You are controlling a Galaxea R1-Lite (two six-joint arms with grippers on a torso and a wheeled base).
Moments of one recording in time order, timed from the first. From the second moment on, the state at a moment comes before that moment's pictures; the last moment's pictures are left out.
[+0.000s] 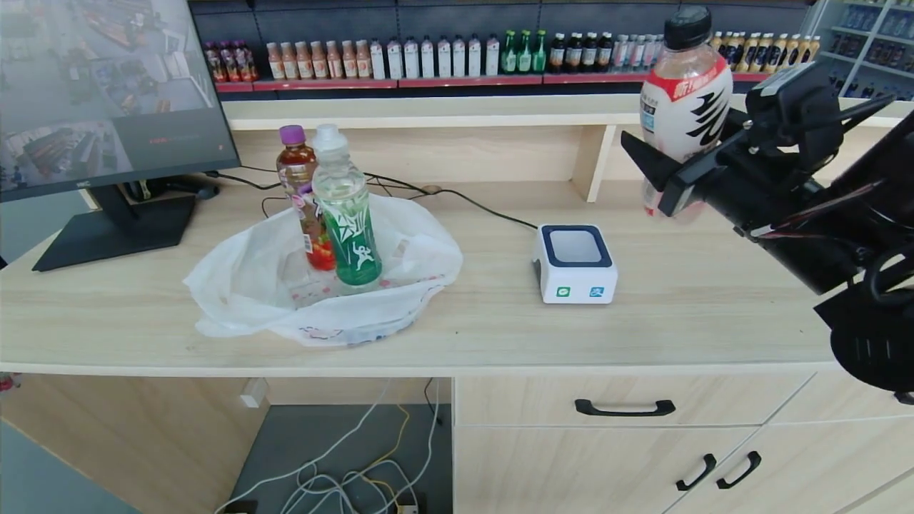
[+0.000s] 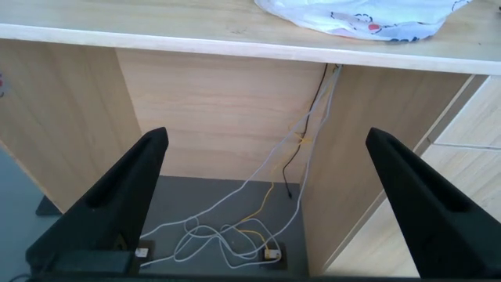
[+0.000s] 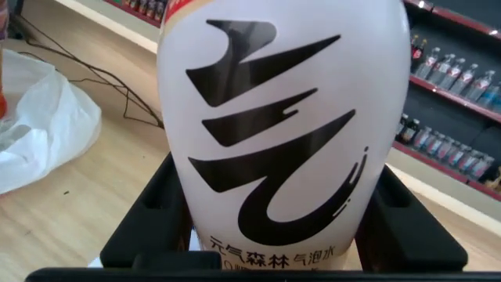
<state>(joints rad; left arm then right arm) 0.00 0.00 0.00 0.00 0.00 0.00 0.31 1.73 -0.93 -1.27 0.21 -0.50</state>
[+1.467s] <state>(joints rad) 0.00 0.00 0.00 0.00 0.00 0.00 0.29 2.07 -1.16 -1.26 0.83 -0.89</state>
